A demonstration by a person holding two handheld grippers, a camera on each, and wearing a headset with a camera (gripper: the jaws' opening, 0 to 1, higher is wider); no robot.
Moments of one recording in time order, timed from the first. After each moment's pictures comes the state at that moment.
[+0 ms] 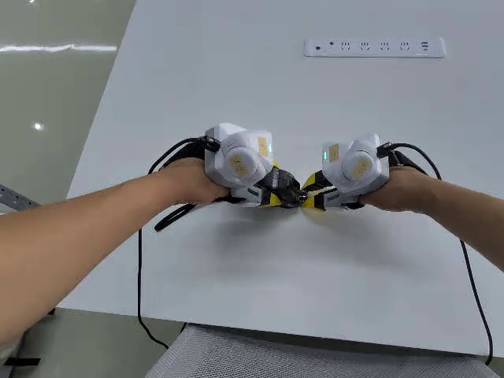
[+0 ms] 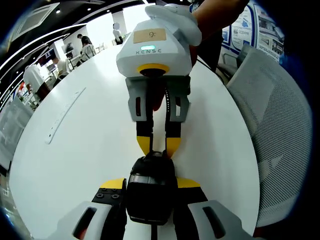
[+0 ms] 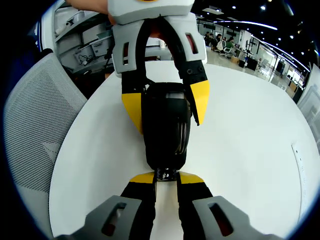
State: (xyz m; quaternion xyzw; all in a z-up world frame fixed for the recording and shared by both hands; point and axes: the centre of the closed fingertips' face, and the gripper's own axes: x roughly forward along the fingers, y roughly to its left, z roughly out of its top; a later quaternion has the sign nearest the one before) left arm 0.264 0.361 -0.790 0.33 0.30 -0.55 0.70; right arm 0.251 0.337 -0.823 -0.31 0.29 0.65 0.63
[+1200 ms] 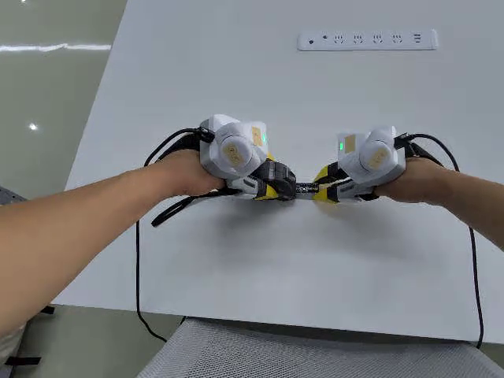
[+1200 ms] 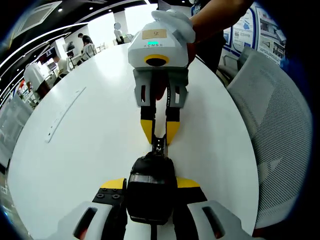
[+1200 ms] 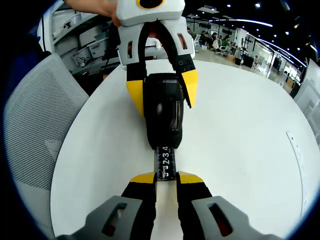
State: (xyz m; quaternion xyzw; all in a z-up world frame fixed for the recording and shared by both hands) left arm 0.258 0.358 -0.778 0.32 0.31 -0.55 0.70; right arm 0.251 0.308 -0.821 -0.30 0.29 0.64 0.64
